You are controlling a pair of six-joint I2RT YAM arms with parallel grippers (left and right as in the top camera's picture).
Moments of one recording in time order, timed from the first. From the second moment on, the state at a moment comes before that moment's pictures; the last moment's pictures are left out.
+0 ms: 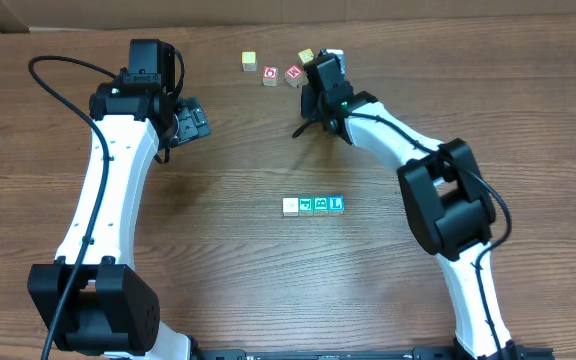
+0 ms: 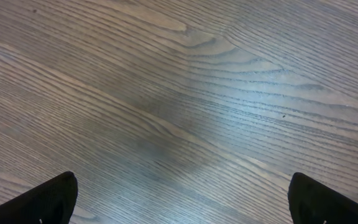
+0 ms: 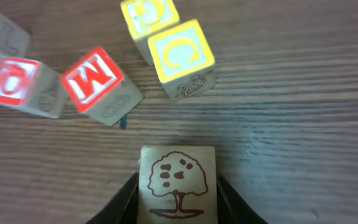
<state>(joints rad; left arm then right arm) -0.03 1.72 1.57 -1.07 -0.21 -0.43 0.48 2.36 1.79 -0.27 0.16 0.43</state>
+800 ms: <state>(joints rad) -0.03 1.72 1.57 -1.07 -0.22 -0.43 0.80 1.98 1.75 -0.88 0.13 0.72</state>
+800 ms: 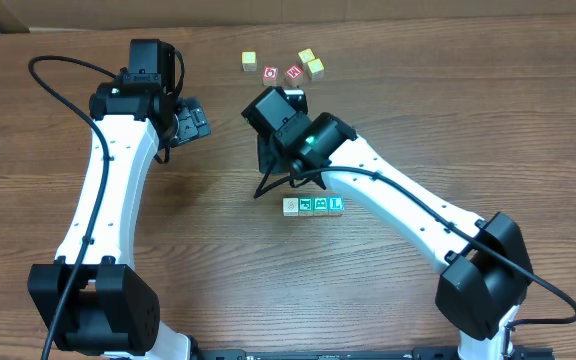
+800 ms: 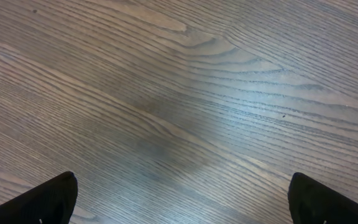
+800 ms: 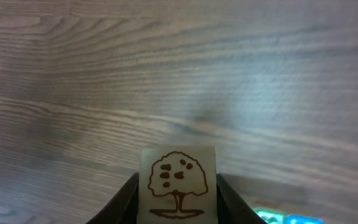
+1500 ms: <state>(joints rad) -0.03 1.72 1.57 -1.07 -0.22 -0.43 0.97 2.12 1.56 -0.62 0.19 0.88</state>
